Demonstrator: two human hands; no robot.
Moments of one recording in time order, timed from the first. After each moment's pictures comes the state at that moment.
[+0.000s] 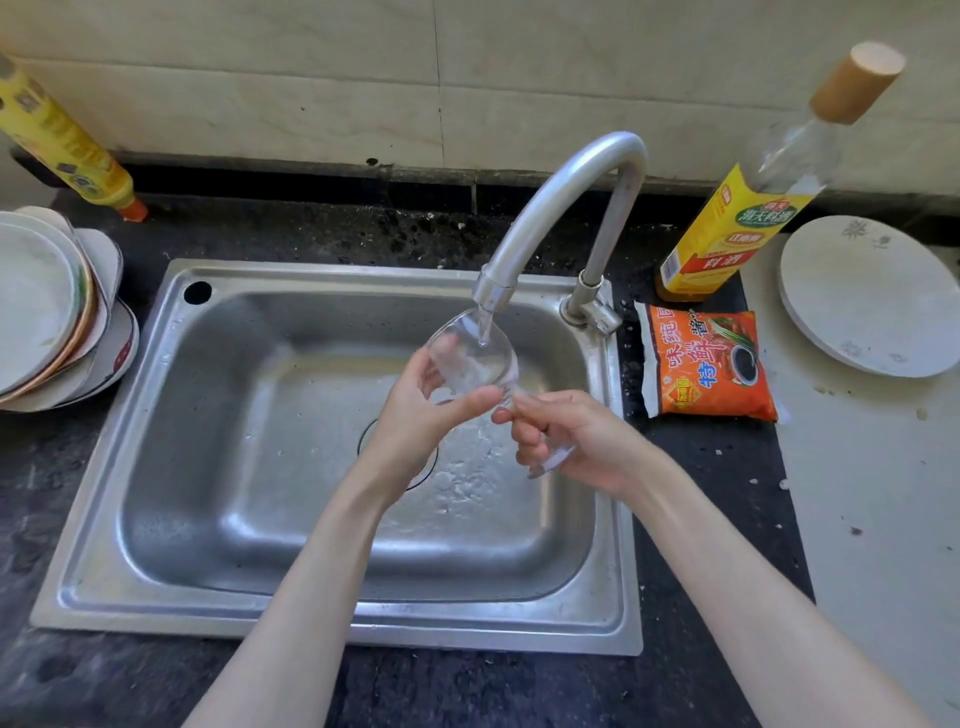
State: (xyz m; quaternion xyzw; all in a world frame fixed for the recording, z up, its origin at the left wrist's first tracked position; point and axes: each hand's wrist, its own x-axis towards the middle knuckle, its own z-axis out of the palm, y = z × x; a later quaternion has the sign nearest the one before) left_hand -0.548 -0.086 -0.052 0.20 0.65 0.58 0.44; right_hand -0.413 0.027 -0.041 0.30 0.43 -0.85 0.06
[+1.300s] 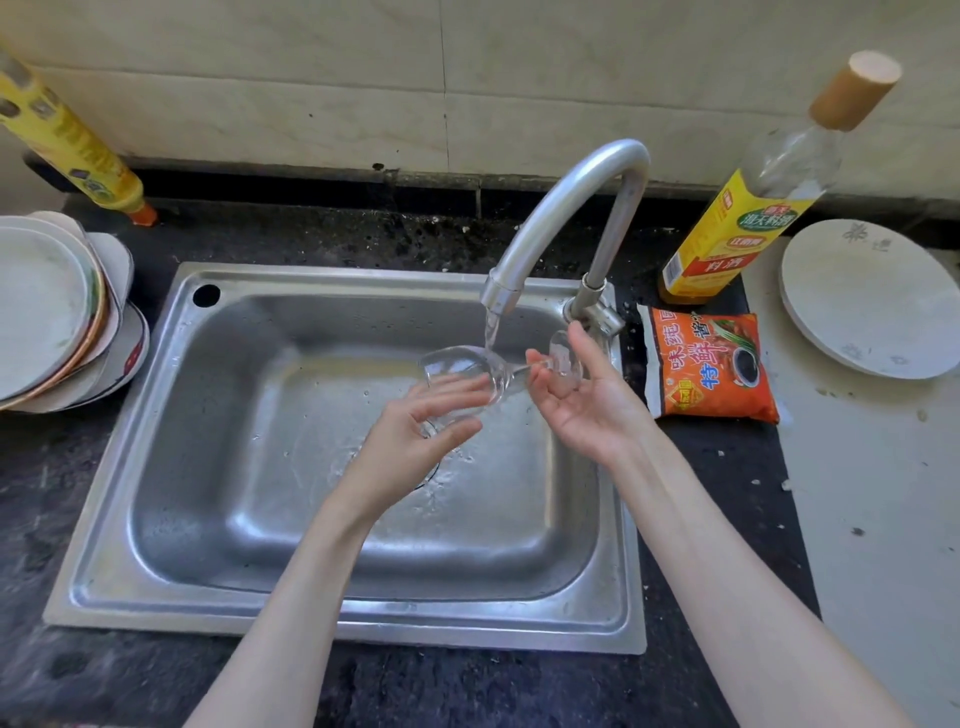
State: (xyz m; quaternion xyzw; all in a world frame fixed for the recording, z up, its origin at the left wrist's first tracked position) left_hand -0.552 -0.108 -0.050 0.36 0.70 0.49 0.38; right_hand -0.432 0.036 -0.033 0.42 0.09 -0.89 -0.18
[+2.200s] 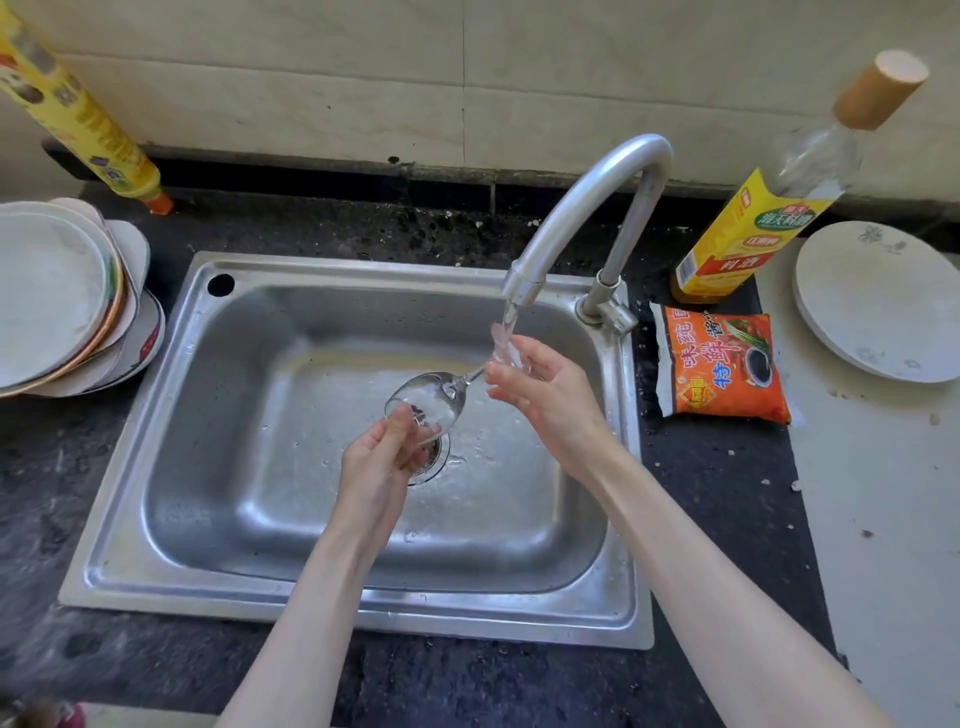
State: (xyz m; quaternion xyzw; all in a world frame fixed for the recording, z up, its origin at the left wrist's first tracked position) left_hand -0.546 -0.140 -0.088 -0.06 0.57 0.70 0.42; right_hand -0.453 0.008 -0.057 0.39 0.53 -0.74 -0.15
